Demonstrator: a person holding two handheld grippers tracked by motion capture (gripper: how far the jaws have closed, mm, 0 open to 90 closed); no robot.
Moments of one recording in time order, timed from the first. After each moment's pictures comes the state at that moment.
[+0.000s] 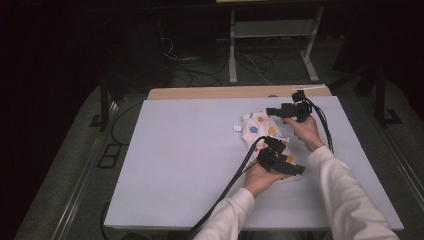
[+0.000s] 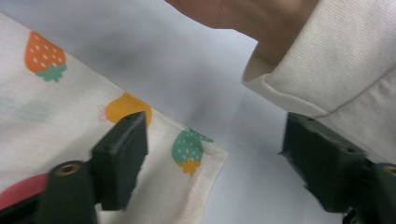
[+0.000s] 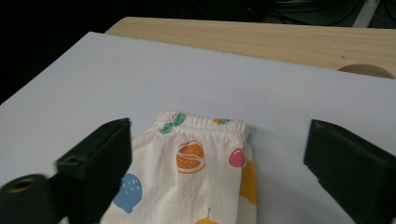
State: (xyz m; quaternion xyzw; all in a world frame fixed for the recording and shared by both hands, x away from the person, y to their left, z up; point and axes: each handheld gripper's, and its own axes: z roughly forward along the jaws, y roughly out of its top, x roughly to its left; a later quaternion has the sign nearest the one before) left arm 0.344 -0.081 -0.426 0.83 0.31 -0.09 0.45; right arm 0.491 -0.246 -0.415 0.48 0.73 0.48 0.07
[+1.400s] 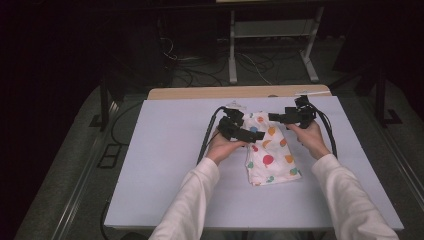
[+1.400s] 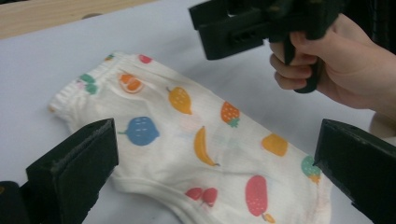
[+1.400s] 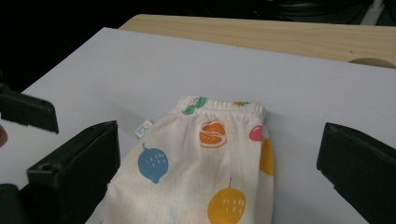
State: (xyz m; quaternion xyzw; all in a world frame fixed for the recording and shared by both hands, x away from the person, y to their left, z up) left arm 0.418 0.023 -0.386 0.81 0.34 0.02 0.48; right arm 0.465 -0.248 -0.410 0.47 0.73 0.49 0.07
